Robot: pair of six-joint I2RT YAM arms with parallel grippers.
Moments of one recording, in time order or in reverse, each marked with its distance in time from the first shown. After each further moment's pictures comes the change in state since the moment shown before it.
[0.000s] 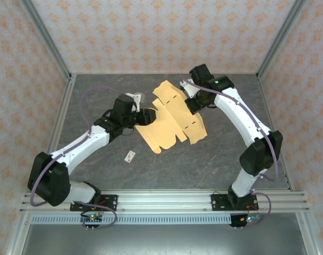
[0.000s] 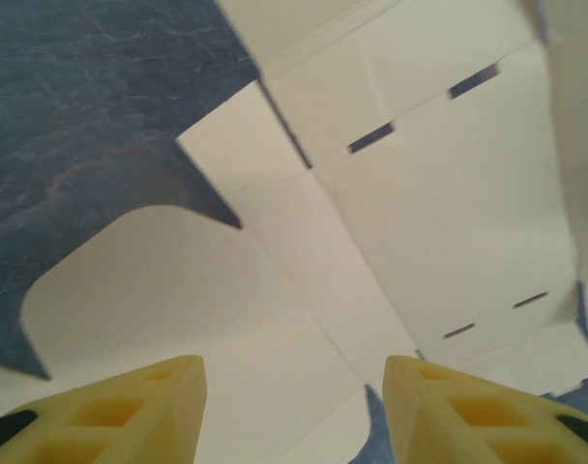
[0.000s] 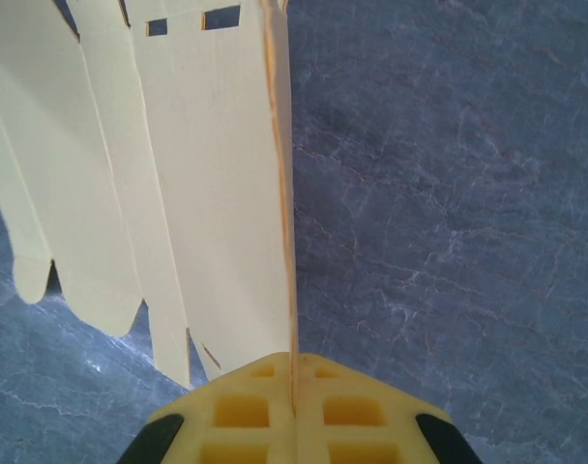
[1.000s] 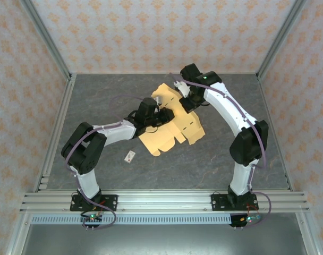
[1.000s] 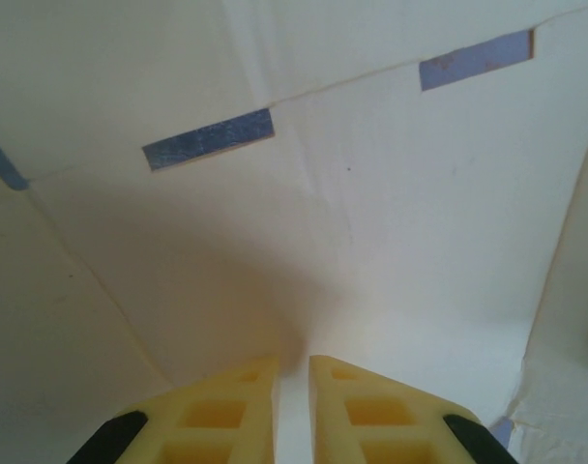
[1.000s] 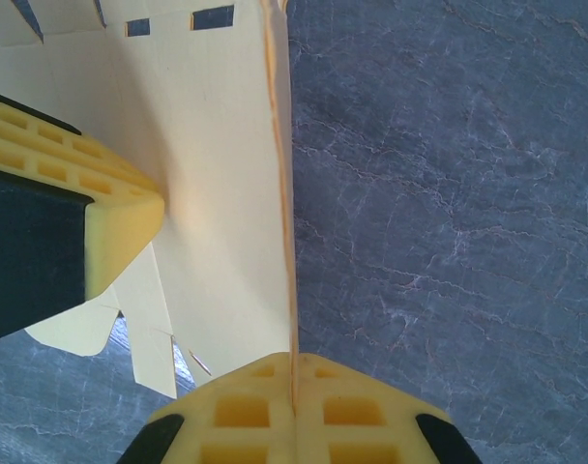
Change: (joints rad) left arm -0.102 0.419 0.090 0.408 0.072 -0.423; right arm 0.020 0.148 0.128 -0.062 0.048 0.020
